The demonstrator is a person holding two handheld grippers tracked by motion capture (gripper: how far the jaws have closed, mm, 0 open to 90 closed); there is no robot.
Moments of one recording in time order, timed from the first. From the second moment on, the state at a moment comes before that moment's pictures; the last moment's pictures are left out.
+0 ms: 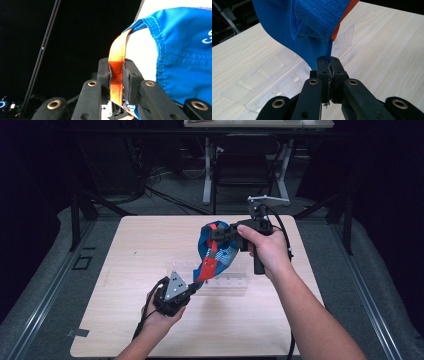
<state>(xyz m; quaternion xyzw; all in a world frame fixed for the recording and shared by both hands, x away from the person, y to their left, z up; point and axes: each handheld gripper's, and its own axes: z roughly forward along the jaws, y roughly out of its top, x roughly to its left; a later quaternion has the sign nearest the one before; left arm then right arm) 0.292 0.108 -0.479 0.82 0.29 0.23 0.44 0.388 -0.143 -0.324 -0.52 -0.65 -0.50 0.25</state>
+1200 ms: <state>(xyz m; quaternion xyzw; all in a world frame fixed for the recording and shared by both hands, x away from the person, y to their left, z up) 0.309 0.117 -0.510 0.82 0.32 0.19 0.44 0.405 -0.147 -0.362 -0.55 -0.64 -0.48 0.24</state>
